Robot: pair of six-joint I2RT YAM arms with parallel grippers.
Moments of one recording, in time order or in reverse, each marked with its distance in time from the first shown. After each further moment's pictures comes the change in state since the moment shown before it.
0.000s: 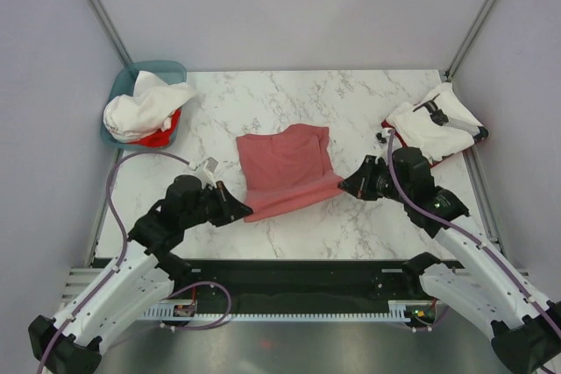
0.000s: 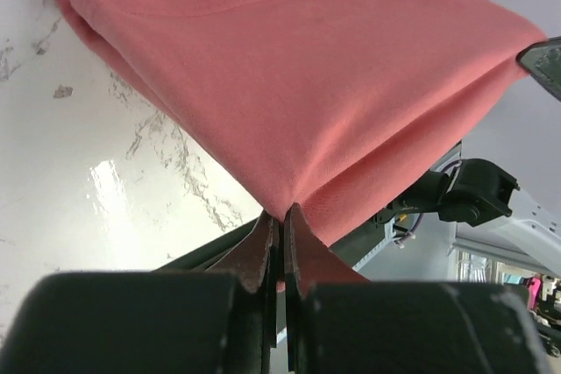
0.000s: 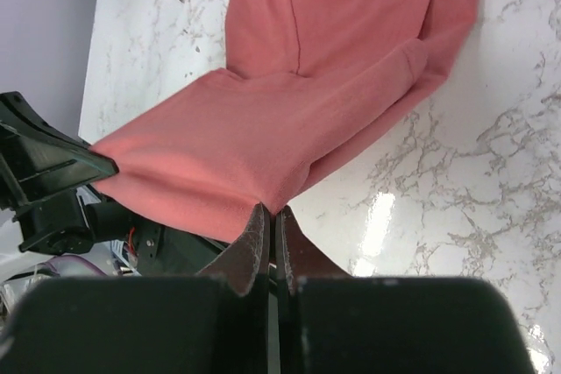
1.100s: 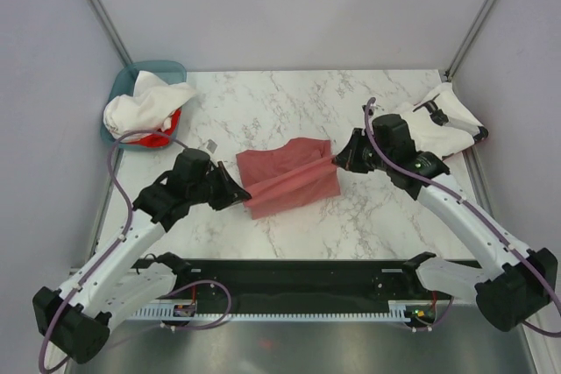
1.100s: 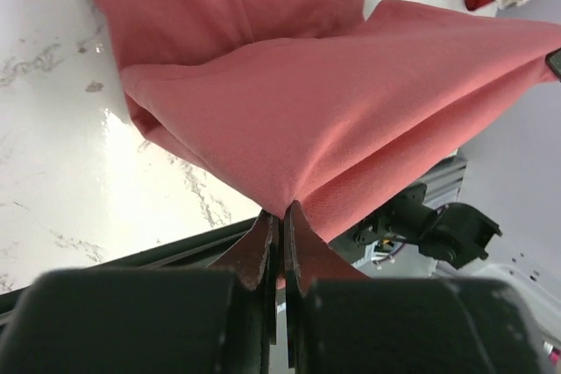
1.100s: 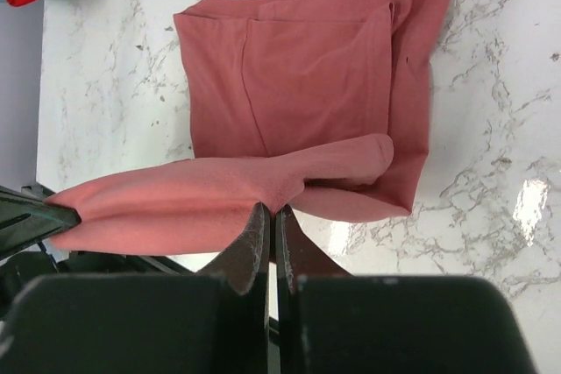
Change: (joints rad) left arm 0.027 0.227 0.254 -0.188 -0.059 -0.066; right arm 0.005 0.283 0.270 -0.064 0.109 -0.043
